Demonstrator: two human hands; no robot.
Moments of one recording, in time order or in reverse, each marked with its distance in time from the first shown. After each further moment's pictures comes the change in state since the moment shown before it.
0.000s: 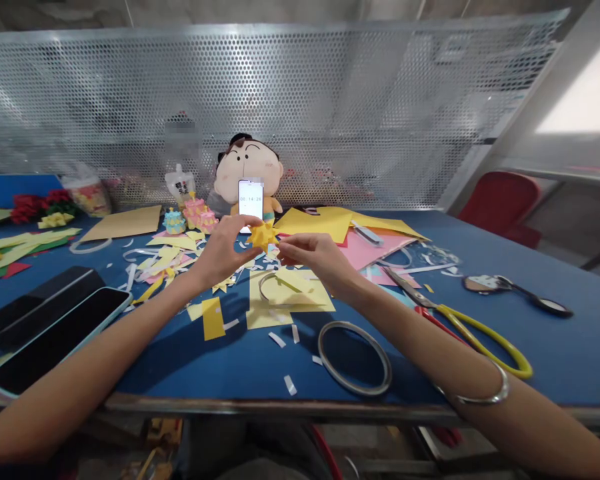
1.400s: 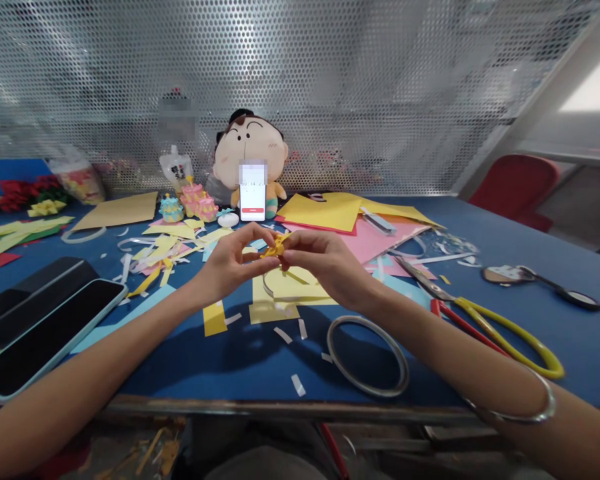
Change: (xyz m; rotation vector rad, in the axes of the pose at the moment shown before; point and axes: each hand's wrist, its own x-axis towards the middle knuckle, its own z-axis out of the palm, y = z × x) left_hand -0.023 0.019 0.015 -0.834 -0.121 -0.241; right_hand -0.017 -0.007 0.012 0.340 -0.138 0.027
